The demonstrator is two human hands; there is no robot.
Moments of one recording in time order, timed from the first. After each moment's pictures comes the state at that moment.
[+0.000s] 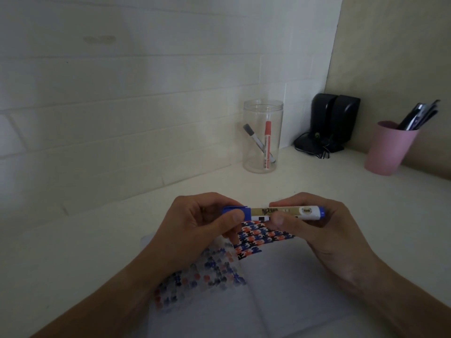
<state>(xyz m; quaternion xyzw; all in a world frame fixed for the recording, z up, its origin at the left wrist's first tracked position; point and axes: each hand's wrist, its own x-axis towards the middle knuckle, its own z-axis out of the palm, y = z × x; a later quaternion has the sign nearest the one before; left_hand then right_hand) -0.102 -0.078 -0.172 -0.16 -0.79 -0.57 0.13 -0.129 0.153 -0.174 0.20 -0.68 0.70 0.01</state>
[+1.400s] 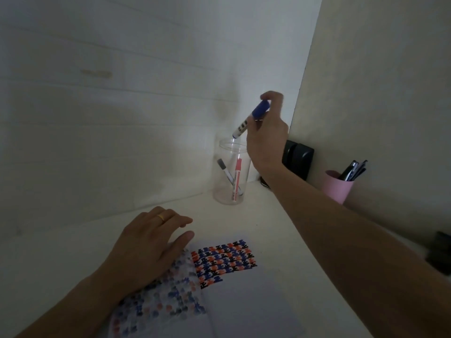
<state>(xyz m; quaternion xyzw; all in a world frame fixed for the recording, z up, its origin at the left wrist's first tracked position) -0.123 -0.109 -0.186 -0.17 -0.93 -0.11 0.32 -0.276 0.094 -0.034 0.15 -0.74 0.46 0.46</state>
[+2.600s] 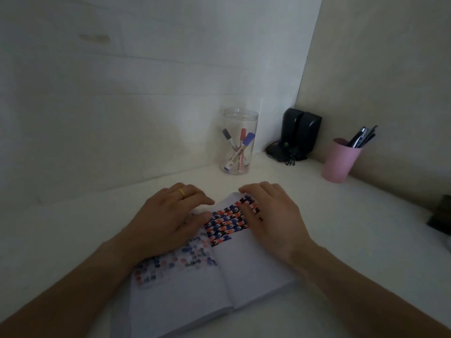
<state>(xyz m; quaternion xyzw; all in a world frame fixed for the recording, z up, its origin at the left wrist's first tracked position) -0.111 -0.099 -0.179 -0.24 -0.94 -0.13 0.21 -0.138 0.144 -0.175 0.23 -0.93 0.17 0.22</state>
